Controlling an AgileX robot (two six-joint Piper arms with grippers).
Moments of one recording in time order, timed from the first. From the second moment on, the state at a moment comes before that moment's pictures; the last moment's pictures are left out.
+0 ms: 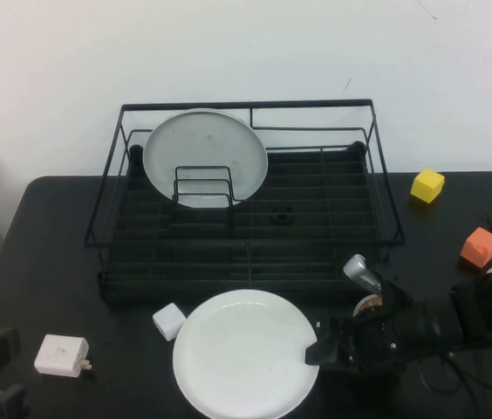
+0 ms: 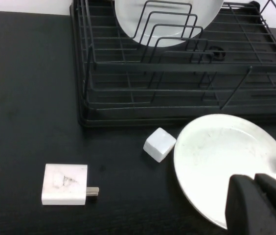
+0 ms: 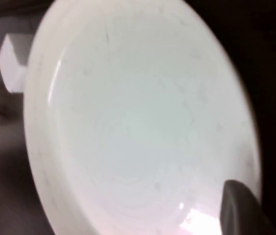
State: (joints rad) right arm 0.36 2.23 -0.95 1.74 0.64 -1.21; left arm -0.13 0.57 -0.47 -0.35 0.51 0.13
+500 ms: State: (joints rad) right arm 0.37 2.15 -0.95 1.66 0.72 -1.37; left arm -0.13 0.57 -0.43 -0.44 0.49 0.08
